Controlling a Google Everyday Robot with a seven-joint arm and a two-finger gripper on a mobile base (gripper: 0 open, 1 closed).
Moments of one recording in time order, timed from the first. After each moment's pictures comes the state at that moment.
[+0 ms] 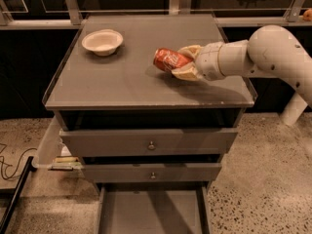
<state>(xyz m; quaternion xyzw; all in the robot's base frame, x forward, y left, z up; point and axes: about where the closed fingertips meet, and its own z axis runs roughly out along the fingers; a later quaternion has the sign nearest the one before) 0.669 -0.104 0.868 -0.56 0.65 0.08 0.51</state>
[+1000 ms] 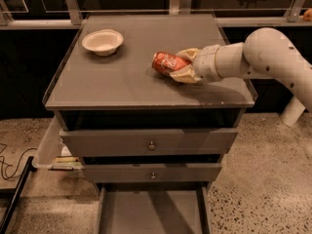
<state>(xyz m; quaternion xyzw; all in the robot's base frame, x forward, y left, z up) 0.673 -0.098 0.854 -0.56 0.66 0.10 0.50</state>
